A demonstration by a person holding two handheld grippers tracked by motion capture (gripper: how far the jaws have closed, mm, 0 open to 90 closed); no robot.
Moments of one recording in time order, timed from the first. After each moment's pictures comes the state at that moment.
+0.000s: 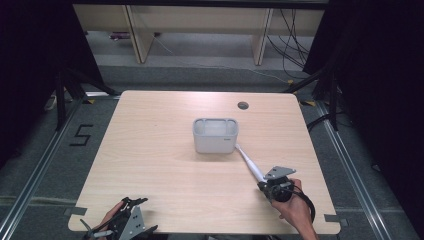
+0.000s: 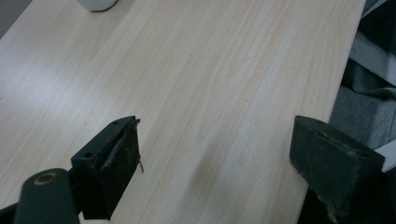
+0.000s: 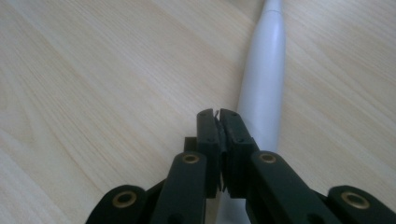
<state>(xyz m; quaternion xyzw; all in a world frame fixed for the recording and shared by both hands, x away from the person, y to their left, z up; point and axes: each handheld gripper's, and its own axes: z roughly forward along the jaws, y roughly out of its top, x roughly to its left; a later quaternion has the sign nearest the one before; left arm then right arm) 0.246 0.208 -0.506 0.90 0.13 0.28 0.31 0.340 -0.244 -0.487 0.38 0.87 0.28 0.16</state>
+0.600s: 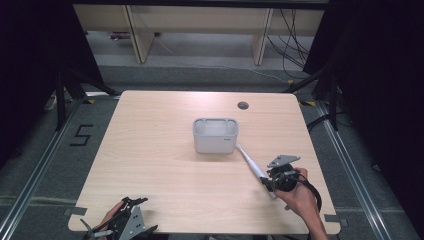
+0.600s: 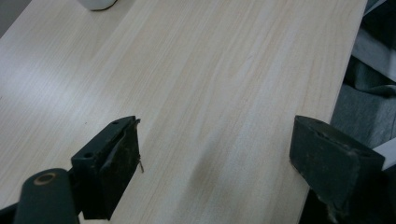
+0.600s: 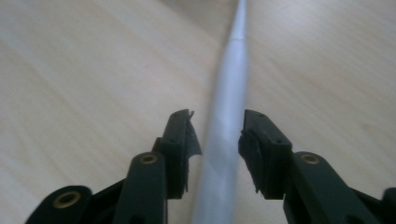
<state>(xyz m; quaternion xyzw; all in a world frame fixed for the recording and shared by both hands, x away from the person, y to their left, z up) 0.246 0.208 -0.507 0.90 0.13 0.28 0.31 0.358 -0.247 -0.452 0.41 0.86 0.26 0.17</state>
